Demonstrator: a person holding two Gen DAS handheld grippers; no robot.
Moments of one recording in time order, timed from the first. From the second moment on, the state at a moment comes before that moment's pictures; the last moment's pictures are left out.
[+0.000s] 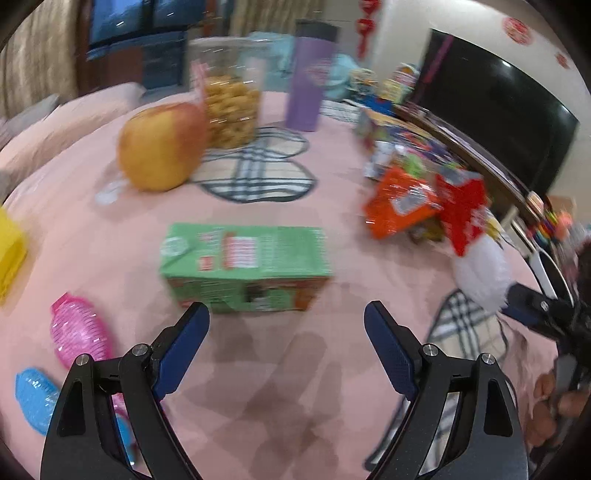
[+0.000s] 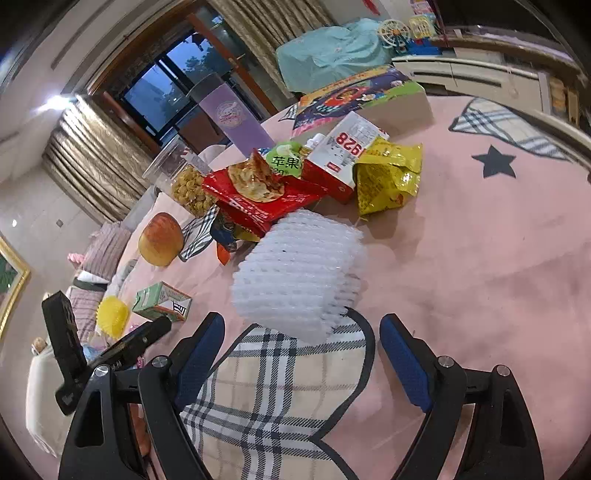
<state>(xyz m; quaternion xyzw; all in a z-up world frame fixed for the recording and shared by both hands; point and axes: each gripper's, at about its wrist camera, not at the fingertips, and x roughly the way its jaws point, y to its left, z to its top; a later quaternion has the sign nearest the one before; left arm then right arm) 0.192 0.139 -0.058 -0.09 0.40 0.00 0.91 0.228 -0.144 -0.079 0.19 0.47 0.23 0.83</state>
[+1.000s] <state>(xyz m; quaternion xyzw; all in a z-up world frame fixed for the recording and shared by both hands) 0.190 0.132 -0.057 -0.09 0.40 -0.08 0.91 0.232 -0.151 -0.079 0.21 0.46 0.20 0.84</state>
